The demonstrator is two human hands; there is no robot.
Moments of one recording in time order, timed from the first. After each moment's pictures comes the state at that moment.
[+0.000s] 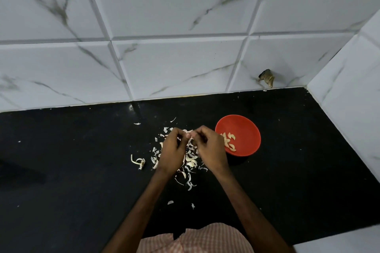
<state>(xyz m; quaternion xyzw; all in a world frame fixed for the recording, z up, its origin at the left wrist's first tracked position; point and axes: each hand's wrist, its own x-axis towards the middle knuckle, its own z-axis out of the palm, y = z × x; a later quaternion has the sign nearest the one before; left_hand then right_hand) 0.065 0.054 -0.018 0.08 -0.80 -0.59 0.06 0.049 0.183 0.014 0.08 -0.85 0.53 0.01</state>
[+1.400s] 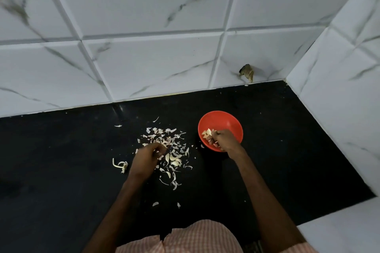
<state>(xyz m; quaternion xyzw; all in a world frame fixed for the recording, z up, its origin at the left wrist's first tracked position) 0.065 0.017 -0.073 0.02 -0.91 -0.42 -0.05 -0.006 0.289 -0.026 -0.16 -0.83 0.48 -0.23</state>
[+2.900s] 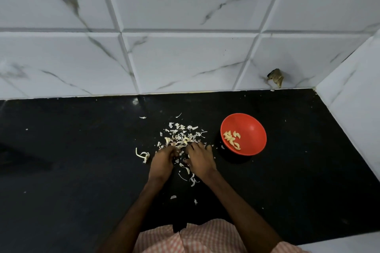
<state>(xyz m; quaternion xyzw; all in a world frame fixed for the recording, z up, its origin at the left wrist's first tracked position) 0.090 0.011 -0.102 0.11 -0.90 -0.42 -0.02 0.042 0.162 -0.104 0.24 -0.96 0.02 -0.13</state>
